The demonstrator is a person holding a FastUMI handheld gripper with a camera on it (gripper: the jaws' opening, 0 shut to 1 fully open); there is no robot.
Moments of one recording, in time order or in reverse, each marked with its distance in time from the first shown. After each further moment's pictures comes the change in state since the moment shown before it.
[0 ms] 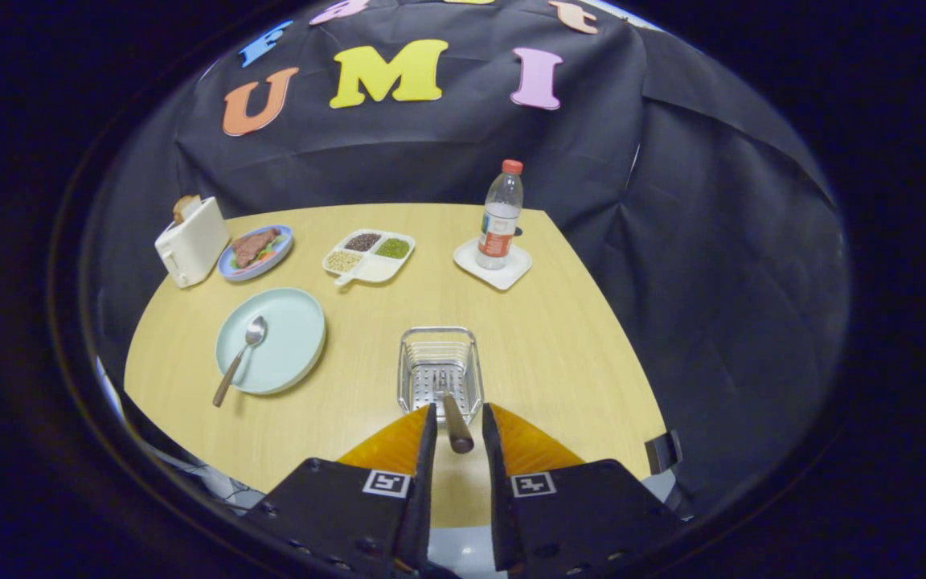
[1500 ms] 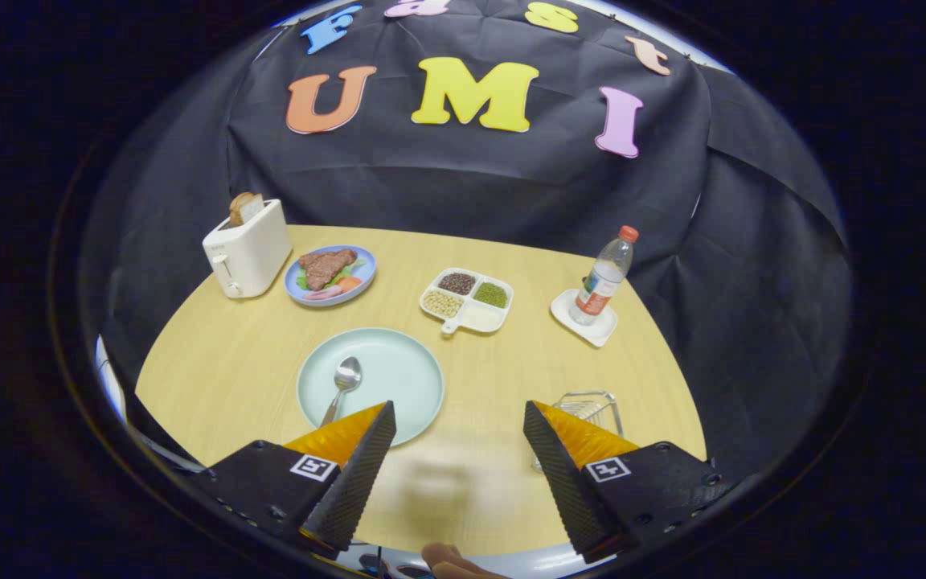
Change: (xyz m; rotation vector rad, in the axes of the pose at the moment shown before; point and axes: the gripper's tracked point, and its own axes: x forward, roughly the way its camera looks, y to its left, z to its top) arm -0.009 0.178 0.043 -0.126 -0.083 0.105
